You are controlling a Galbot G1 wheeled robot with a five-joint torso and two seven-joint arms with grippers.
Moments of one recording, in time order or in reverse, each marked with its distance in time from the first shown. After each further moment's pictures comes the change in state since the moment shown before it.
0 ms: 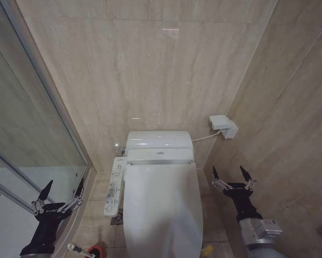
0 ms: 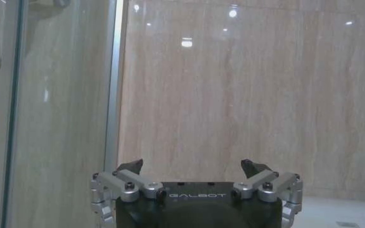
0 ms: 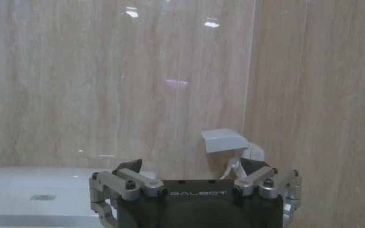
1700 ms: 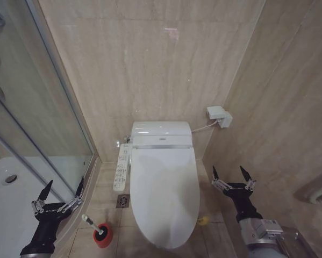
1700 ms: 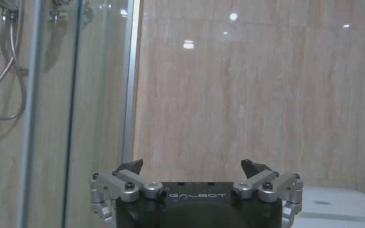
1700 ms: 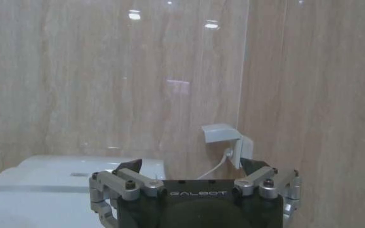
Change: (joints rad) left arm 0.000 0.000 0.000 0.000 0.000 0.000 0.000; right arm 0.000 0.000 0.000 0.000 0.000 0.000 0.000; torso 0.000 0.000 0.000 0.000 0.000
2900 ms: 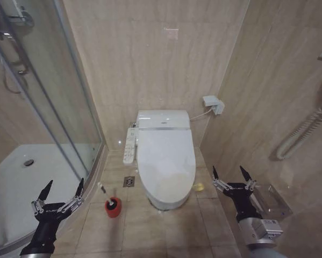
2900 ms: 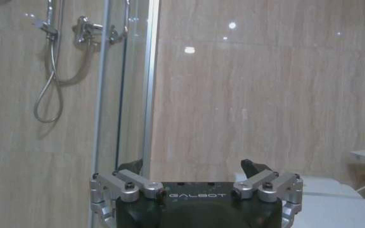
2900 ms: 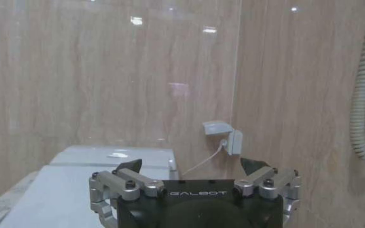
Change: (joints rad) left arm 0.000 0.000 0.000 0.000 0.000 0.000 0.000; right arm -0.001 0.000 0.000 0.000 0.000 0.000 0.000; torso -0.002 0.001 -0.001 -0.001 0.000
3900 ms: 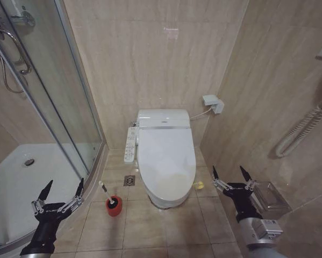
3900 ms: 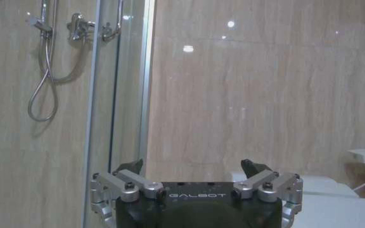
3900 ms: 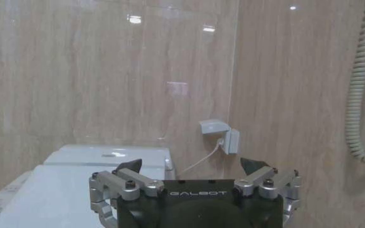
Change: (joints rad) left arm 0.000 0.000 0.000 0.000 0.000 0.000 0.000; right arm 0.001 0.000 0.000 0.000 0.000 0.000 0.000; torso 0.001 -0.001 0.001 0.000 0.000
